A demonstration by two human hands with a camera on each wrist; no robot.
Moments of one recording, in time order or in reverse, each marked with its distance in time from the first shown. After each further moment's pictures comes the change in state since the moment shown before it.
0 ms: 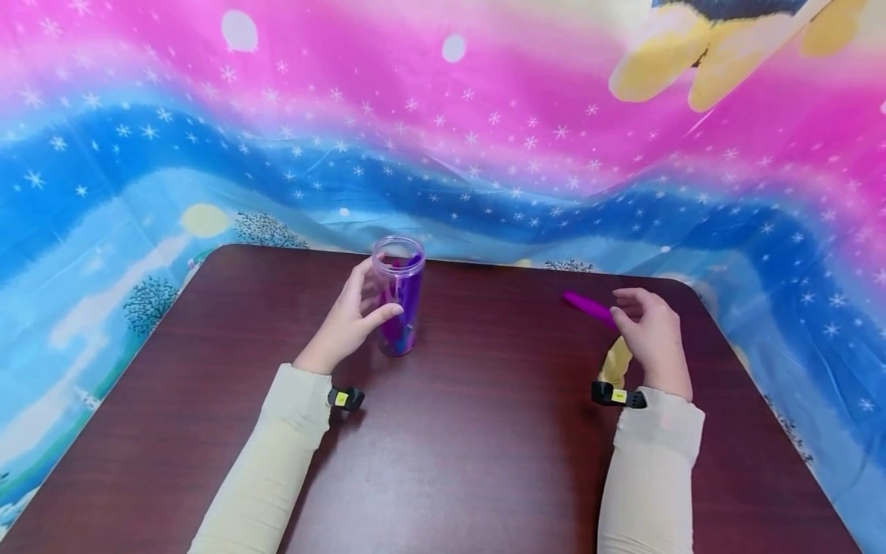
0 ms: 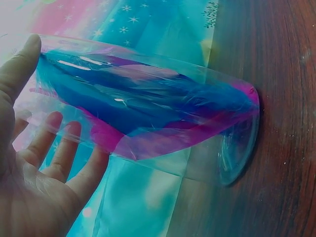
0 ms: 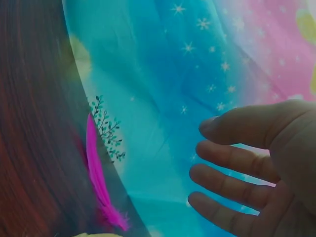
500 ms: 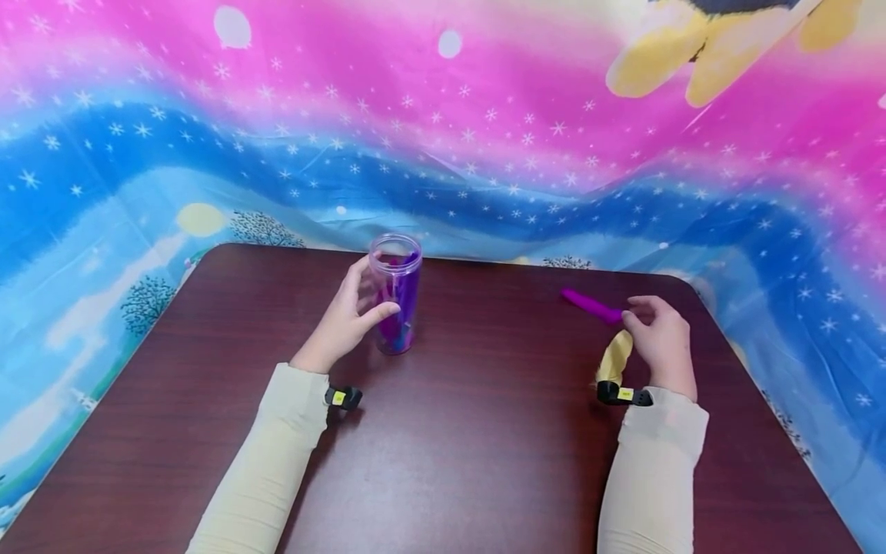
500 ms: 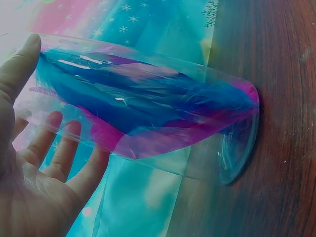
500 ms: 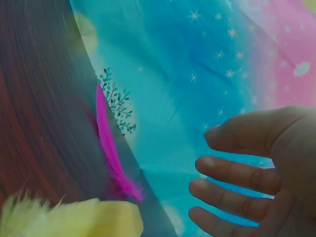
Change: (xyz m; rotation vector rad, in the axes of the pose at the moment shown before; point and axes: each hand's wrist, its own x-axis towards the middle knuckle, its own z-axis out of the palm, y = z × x) left_hand 0.001 -0.002 0.000 -0.012 -0.002 0.013; right_hand -0.003 0.026 0.000 0.025 0.022 0.160
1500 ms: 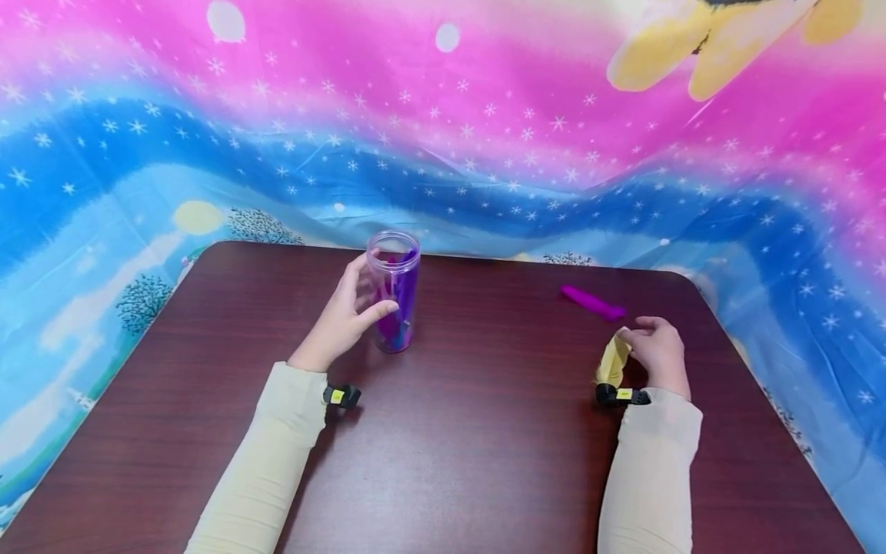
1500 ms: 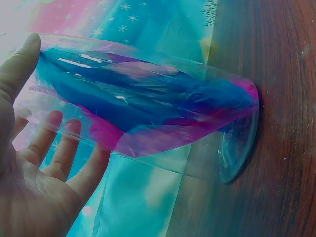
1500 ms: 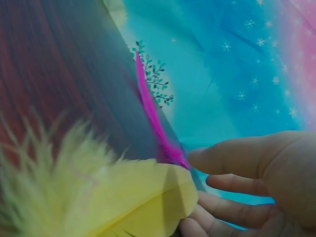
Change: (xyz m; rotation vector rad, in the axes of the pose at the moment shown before) left_hand 0.001 -0.002 0.000 -0.003 0.002 0.017; right_hand 0.004 0.036 0.016 0.114 -0.139 0.318
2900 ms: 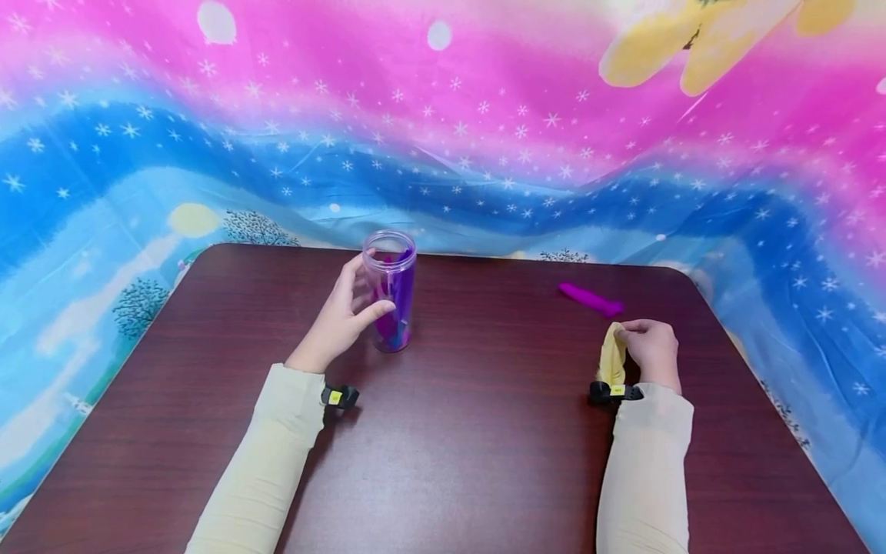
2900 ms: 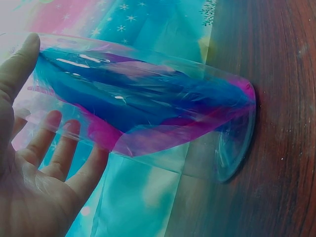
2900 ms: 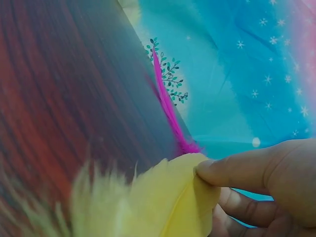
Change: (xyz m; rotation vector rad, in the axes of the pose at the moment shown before) left_hand 0.000 -0.002 0.002 -0.004 -0.006 -0.033; right_hand 0.004 0.004 0.009 -0.067 0.070 0.040
